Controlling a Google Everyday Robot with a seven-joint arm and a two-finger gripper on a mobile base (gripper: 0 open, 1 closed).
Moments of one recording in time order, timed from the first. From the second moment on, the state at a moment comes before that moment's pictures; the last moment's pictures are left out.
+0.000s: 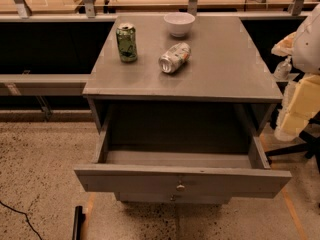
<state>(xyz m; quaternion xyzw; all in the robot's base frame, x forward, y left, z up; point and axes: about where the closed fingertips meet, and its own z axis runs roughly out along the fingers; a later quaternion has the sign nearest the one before) 0.438 -0.216 0.977 -0.60 0.78 -0.04 0.16</state>
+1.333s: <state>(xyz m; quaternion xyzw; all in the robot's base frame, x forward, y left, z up) 0.549 -0.237 0.964 -0.68 0.71 -0.06 0.17</state>
